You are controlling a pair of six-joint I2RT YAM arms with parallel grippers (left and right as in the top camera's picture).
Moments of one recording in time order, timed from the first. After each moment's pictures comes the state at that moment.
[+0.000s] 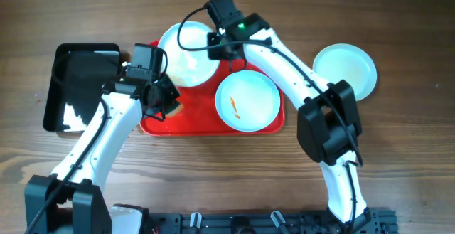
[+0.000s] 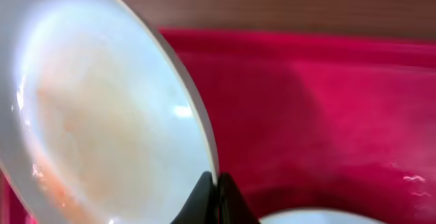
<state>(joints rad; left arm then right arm) -0.19 1.50 1.02 -0.74 0.01 -0.74 0.58 2.25 1.99 -0.87 0.03 0.47</state>
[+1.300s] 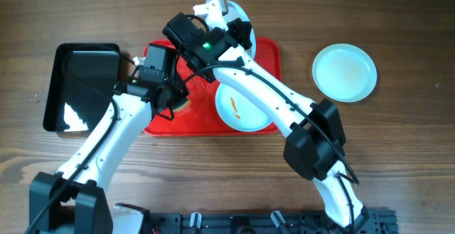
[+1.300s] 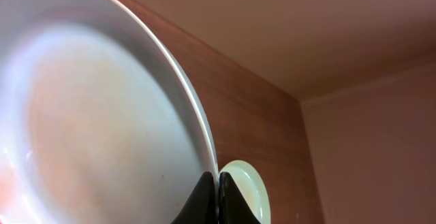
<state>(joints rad) -0.27 1.51 1.02 -0.67 -0.06 -0.75 0.79 2.24 2.10 -1.09 1.13 0.24</state>
